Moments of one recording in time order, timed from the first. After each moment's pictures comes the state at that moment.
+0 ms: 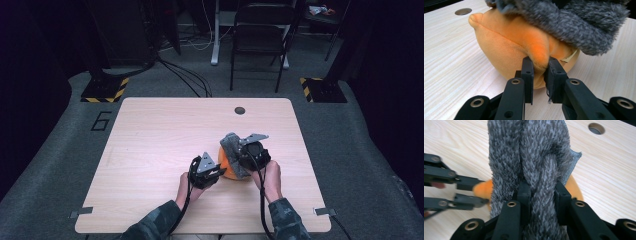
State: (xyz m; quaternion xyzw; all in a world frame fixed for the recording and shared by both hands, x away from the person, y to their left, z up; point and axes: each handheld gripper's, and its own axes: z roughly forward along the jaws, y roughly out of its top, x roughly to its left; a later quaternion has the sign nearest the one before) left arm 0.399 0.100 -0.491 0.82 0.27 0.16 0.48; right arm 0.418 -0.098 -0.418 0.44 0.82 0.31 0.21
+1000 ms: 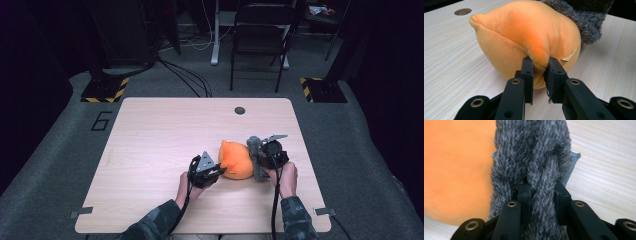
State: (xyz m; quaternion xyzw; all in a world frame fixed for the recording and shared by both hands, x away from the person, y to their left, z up) left arm 0.401 0.101 -0.492 0.82 0.27 0.16 0.48; right arm 0.440 -0.158 -0.450 0.52 0.79 0.26 0.19
